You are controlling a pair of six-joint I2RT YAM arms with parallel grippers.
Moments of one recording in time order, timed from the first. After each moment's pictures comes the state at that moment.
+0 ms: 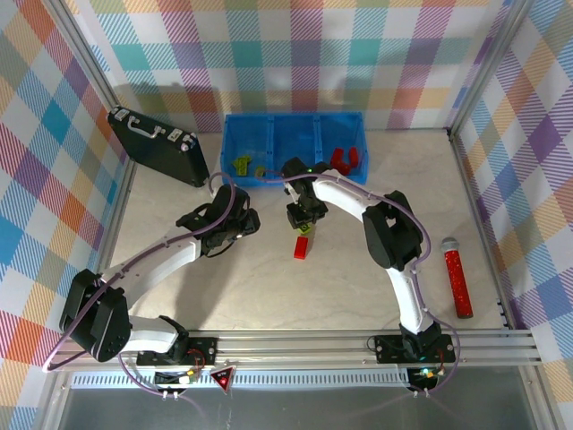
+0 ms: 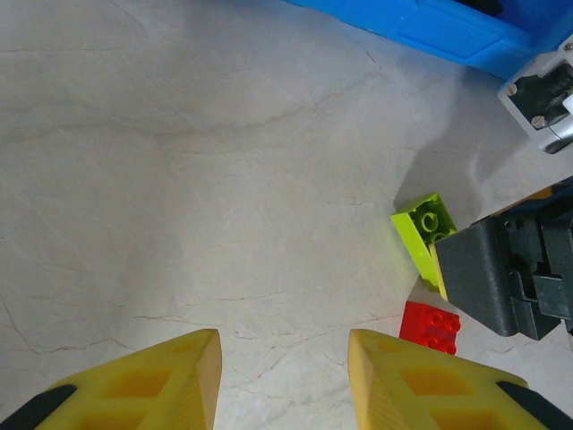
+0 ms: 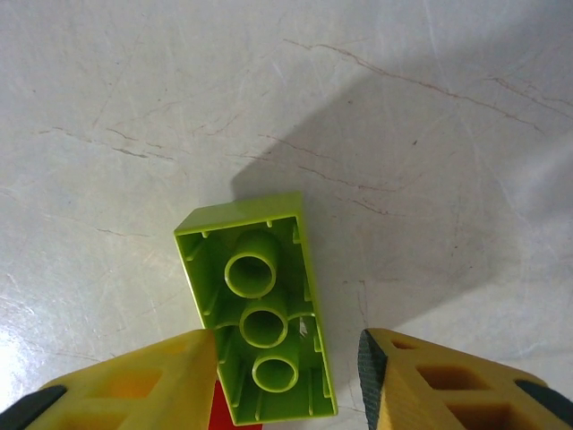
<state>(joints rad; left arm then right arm) -0.56 1.33 0.93 -0.48 -0.13 -0.74 0.66 2.19 1.78 -1.00 -0.01 0.17</state>
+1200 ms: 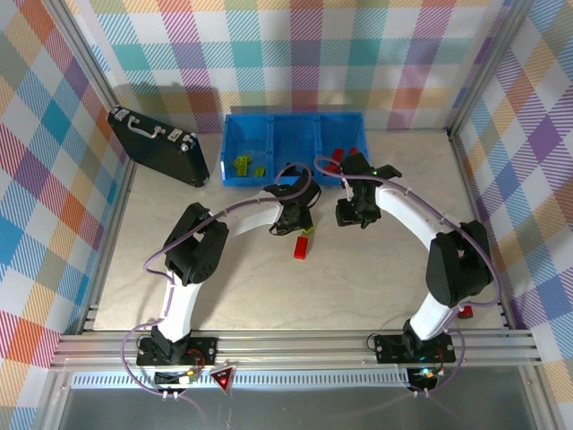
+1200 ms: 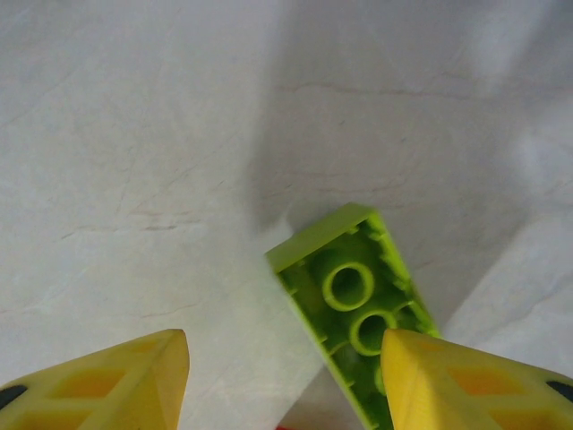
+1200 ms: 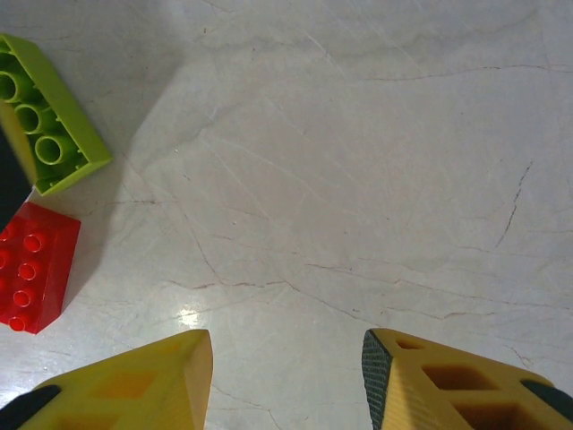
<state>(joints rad) -0.75 2.10 1.59 -0.69 -0.16 -0.92 0.44 1.67 1.34 -0.99 0.02 0.25</state>
